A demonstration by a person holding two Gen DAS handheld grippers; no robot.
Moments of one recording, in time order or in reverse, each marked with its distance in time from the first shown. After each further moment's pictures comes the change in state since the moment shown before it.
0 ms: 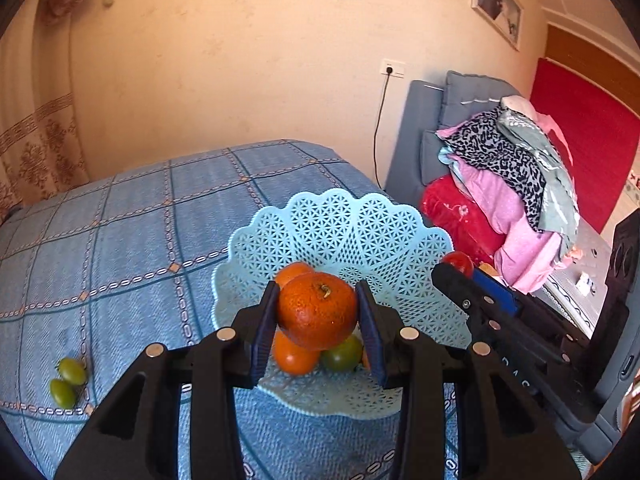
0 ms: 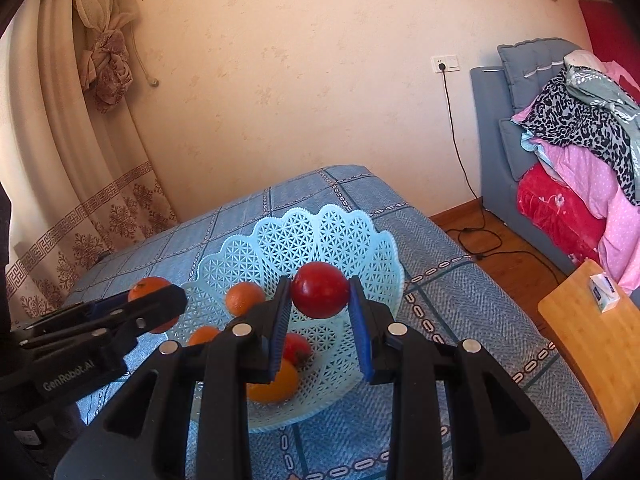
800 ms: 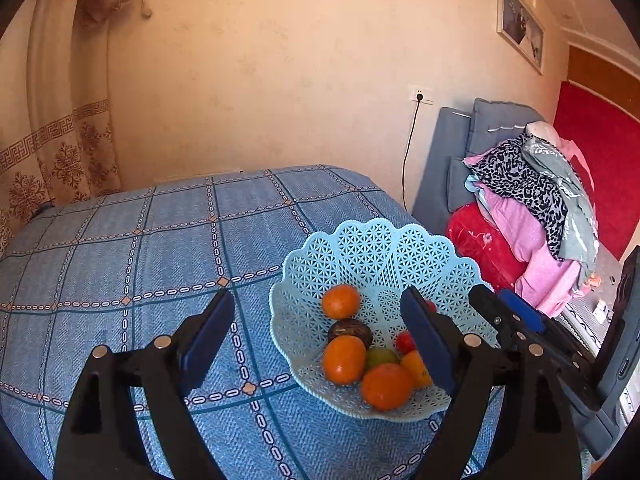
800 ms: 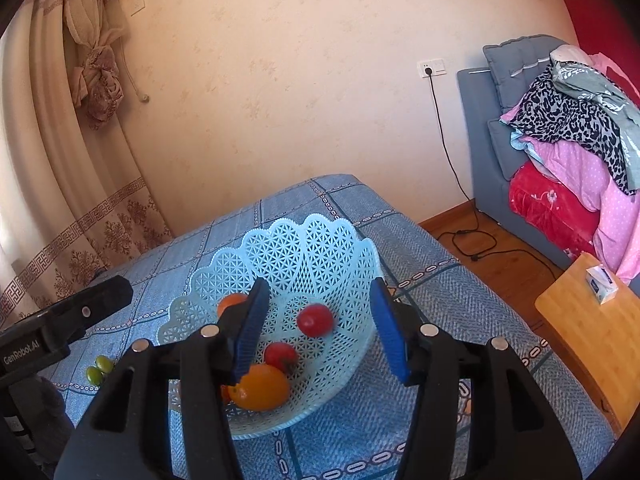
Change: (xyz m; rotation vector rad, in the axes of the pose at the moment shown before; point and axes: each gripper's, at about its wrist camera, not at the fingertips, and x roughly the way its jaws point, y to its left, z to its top) left arm -0.029 0.027 0.002 -0.060 -0.083 0.099; right arm -0.006 -0.006 -0.003 0.042 -0.035 -0.022
